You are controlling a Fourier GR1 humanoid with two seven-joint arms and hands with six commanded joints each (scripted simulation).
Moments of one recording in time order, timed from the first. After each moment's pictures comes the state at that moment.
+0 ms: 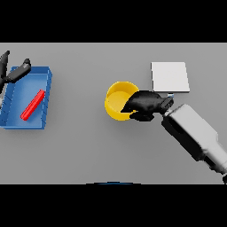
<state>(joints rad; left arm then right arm) -0.69 0.93 -0.74 -1.16 0.41 0.34 0.48 -0.65 -0.41 0.63 -1.25 0.70 0.50 -0.20</state>
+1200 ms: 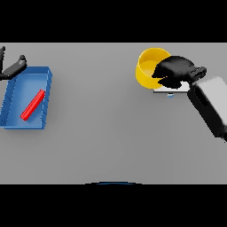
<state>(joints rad) -0.70 0.95 -0.72 -1.15 0.42 0.32 0.47 -0.84 -0.56 0.52 -1.02 0.67 0.43 -0.16</state>
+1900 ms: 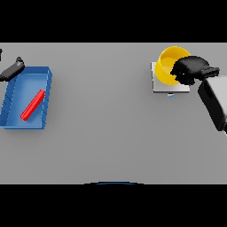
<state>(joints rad) -0.68 0.98 -0.72 -1.20 0.43 0.36 0.54 -0.91 -0.54 0.50 -0.65 0.70 0.31 -0.19</state>
